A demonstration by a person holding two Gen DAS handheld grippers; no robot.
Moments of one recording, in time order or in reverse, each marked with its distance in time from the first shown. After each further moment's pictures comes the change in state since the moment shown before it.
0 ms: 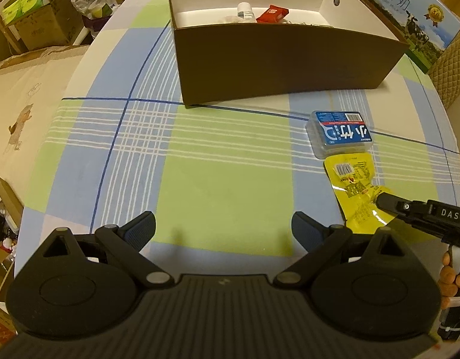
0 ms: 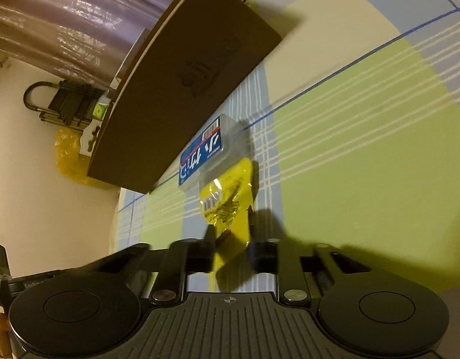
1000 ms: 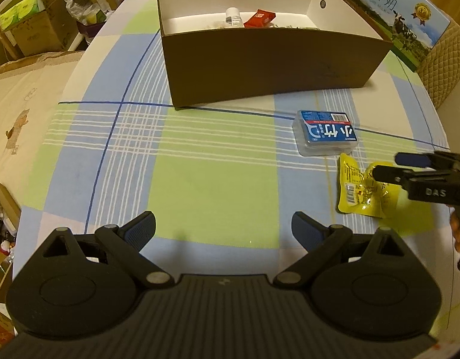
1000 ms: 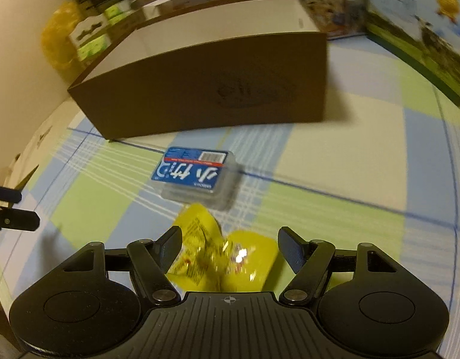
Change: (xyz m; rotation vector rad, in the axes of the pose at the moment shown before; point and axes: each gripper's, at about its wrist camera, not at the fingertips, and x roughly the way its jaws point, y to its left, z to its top) left arm -0.012 -0.010 -0.006 0.022 -0.020 -0.018; right arm 0.012 0.069 0.031 -0.648 0.102 -0.331
